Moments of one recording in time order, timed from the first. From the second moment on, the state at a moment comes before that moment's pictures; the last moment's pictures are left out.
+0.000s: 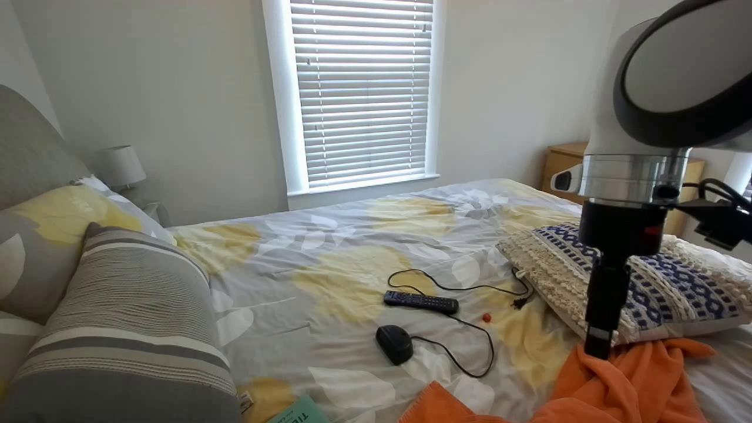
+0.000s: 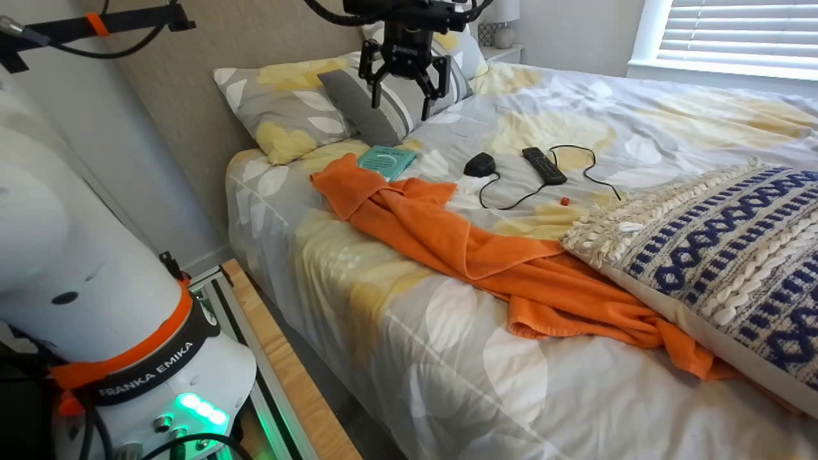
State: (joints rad) arm 0.06 -0.05 0.06 -2.25 0.17 2.02 -0.53
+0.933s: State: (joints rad) arm 0.06 0.21 0.08 -2.24 0.22 2.38 -0.62
